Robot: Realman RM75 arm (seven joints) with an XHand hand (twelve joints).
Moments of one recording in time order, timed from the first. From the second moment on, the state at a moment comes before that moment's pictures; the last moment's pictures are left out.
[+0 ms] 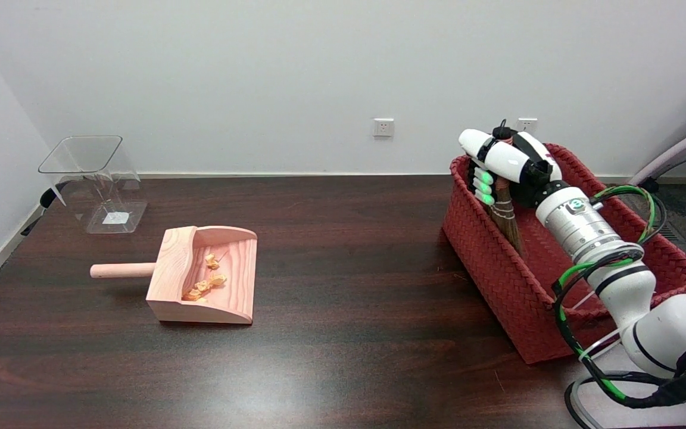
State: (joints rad) arm -0.31 -1.12 -1.31 1.88 2.05 0.05 -0.15
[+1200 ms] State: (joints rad) arm -0.27 -1.12 -1.37 1.87 1.98 0.05 -0.15
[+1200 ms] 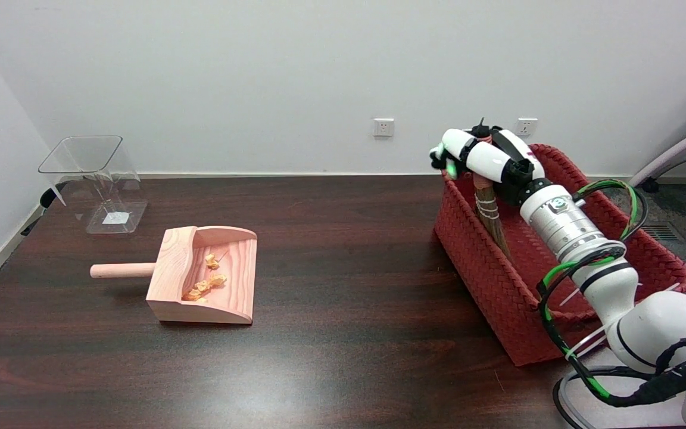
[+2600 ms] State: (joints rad) arm -0.24 -1.12 -1.31 1.88 2.01 -0.05 -0.11
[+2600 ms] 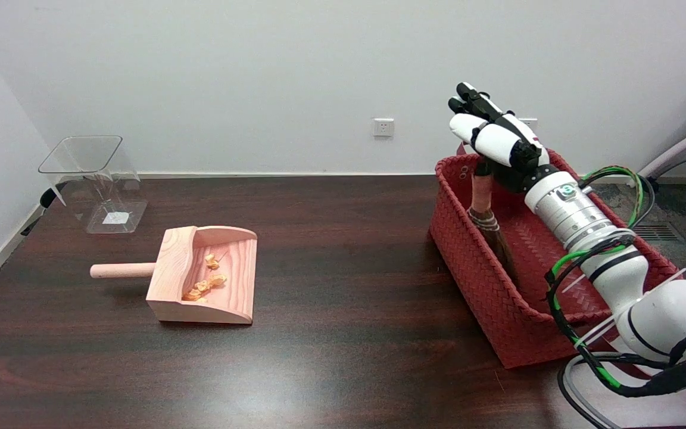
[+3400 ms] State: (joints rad) arm -0.25 -1.12 -1.19 1.88 2.02 -0.11 -0.11
